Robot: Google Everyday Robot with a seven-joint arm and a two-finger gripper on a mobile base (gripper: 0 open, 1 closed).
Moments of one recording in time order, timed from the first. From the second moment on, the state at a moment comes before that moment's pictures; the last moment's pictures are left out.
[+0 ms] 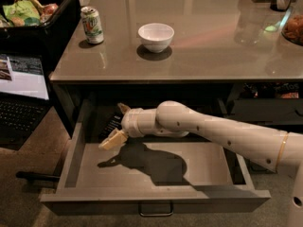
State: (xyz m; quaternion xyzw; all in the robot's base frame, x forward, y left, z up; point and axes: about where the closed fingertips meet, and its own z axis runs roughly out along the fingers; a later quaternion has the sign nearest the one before) arm 0.597 0.138 0.651 -0.53 0.65 0.29 0.46
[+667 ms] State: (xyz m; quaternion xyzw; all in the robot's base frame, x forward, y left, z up) arm 0.635 0.156 0.614 -0.53 0.68 0.26 0.43
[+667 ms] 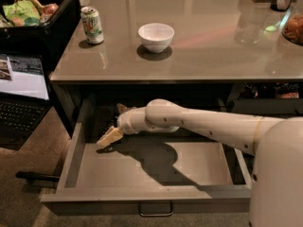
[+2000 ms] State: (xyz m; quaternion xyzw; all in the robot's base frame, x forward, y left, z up) arm 0.646 0.157 0.594 -0.51 0.71 0.26 0.41
